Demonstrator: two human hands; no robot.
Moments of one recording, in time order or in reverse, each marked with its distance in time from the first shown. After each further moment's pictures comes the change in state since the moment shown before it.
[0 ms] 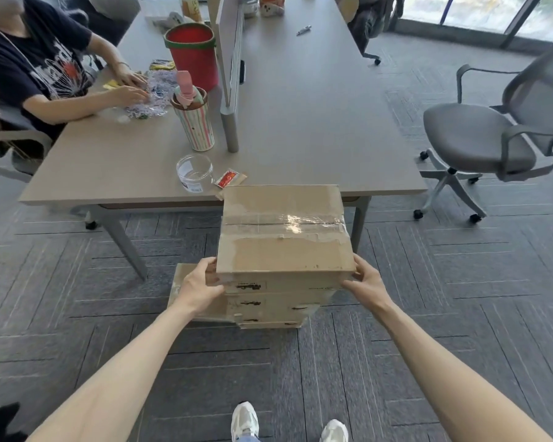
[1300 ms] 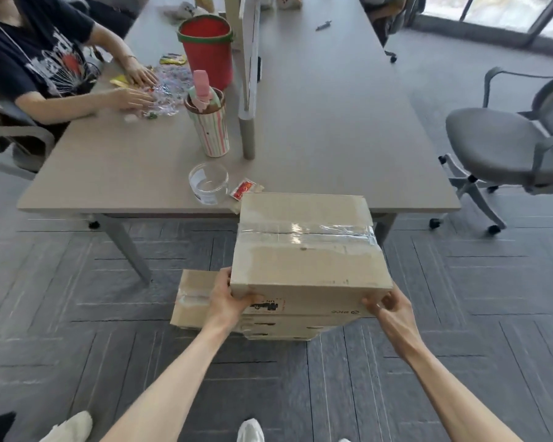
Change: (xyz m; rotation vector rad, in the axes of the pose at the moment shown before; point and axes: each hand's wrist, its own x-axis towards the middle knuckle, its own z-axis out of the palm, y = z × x) left_hand 0.036 0.011 0.020 -0.346 0.124 -0.056; right_hand 0.019 -0.006 0.022 0.222 0.099 -0.052
